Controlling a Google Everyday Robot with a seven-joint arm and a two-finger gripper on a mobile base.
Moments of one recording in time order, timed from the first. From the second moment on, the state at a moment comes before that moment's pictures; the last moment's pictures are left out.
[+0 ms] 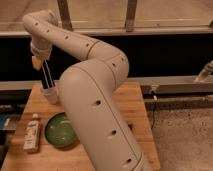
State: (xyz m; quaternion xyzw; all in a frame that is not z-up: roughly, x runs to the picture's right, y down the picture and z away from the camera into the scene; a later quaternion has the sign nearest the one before) arm -0.338 -0.143 0.769 -0.27 -0.13 0.25 0.92
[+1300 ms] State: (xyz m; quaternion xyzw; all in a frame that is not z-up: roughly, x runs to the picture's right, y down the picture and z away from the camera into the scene) arm -0.361 -0.138 0.821 -0.27 -0.16 0.25 0.92
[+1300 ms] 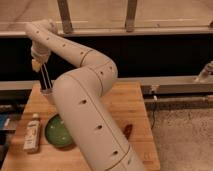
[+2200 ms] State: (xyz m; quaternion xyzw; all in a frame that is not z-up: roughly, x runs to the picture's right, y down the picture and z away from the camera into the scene) arm -0.366 -0.136 0.833 -0.26 -0.19 0.25 0.91
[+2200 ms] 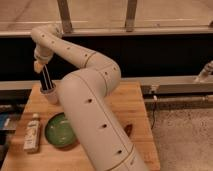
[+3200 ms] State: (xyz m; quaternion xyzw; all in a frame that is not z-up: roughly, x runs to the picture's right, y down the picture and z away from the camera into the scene) arm -0.365 -0.120 0.843 -0.26 -0.22 0.24 0.91
